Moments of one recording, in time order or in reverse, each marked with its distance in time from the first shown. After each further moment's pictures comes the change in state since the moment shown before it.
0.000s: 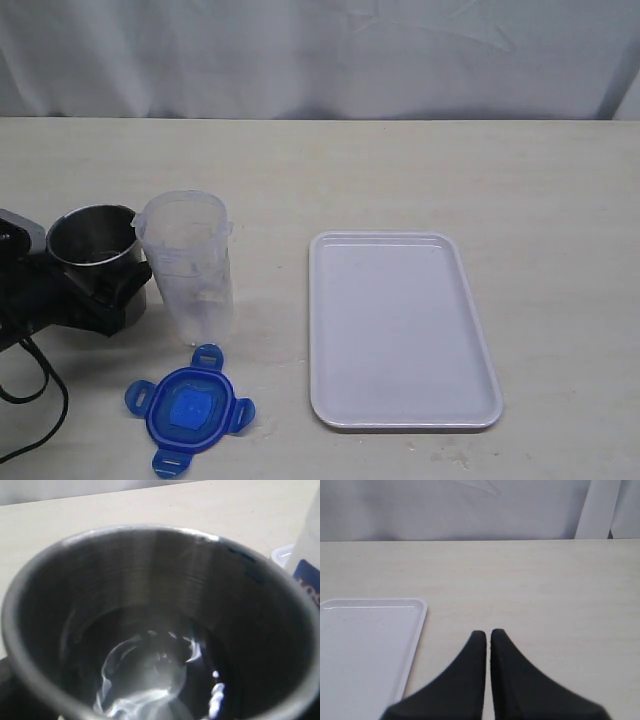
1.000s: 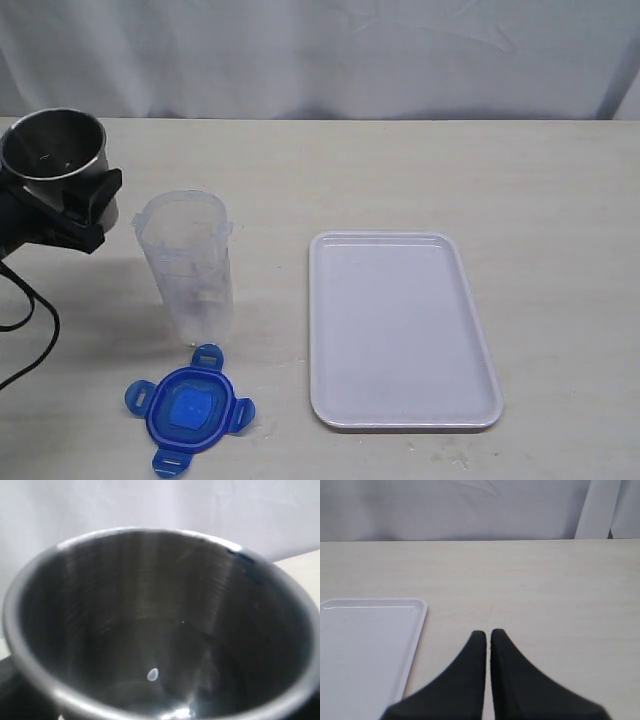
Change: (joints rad) left arm 0.000 -0.238 -0.075 -0.107 0.045 -0.002; right arm 0.000 0.000 0.000 0.000 0.000 0.000
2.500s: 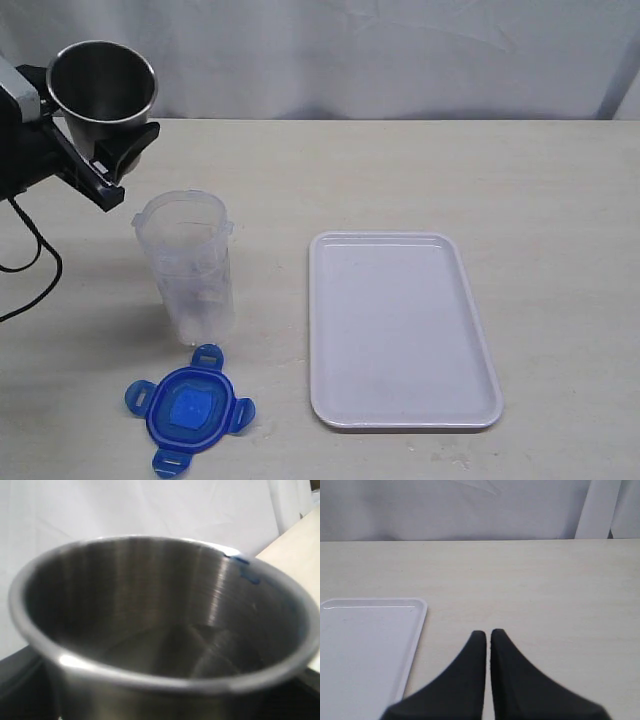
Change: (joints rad) left arm 0.000 -0.010 -0.254 0.328 0.083 0.035; right arm 0.000 0.000 0.000 0.000 0.000 0.000
